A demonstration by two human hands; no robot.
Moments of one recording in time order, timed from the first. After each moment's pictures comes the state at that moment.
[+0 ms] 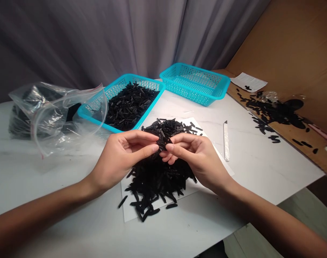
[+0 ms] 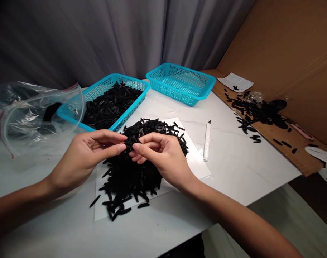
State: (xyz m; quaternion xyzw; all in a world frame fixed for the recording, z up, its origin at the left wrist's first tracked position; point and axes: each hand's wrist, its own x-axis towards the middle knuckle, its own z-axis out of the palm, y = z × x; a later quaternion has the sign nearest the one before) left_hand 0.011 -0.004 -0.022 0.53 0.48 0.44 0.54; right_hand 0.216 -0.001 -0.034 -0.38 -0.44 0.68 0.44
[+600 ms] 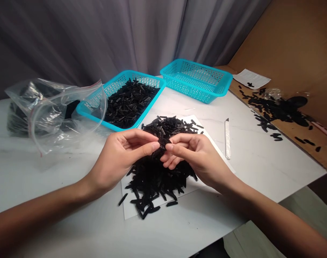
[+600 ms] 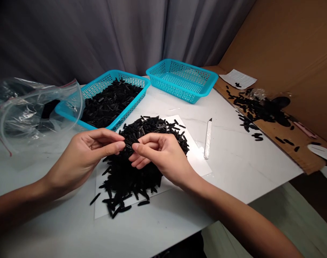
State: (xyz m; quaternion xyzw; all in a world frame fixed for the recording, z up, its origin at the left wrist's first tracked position) left_hand 0.012 -0.008 -0.023 0.51 0.48 0.43 0.56; right_hand 0.217 0.000 -0.030 -0.39 -0.44 0.72 0.37
